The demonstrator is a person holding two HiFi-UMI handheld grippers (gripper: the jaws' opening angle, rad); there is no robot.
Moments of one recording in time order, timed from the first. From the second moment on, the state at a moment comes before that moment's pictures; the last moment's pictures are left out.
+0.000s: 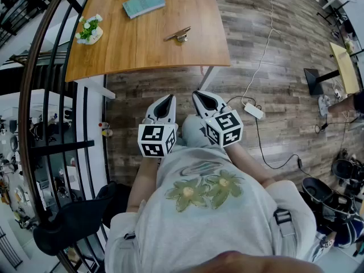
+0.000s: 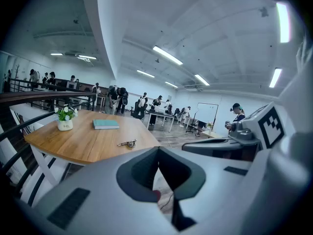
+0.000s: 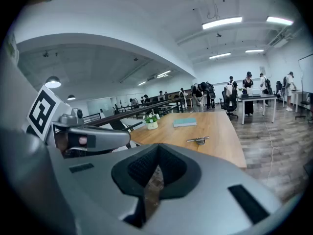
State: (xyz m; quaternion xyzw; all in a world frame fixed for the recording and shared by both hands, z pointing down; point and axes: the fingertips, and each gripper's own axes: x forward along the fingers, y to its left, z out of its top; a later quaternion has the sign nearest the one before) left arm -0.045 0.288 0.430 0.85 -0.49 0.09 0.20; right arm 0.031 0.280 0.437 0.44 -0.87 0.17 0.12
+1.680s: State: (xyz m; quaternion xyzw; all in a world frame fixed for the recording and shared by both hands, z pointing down) left arm -0.084 0.039 0.467 0.85 -0.47 0.14 0.22; right arm 0.013 0.005 0.464 0.46 -0.86 0.19 0.13
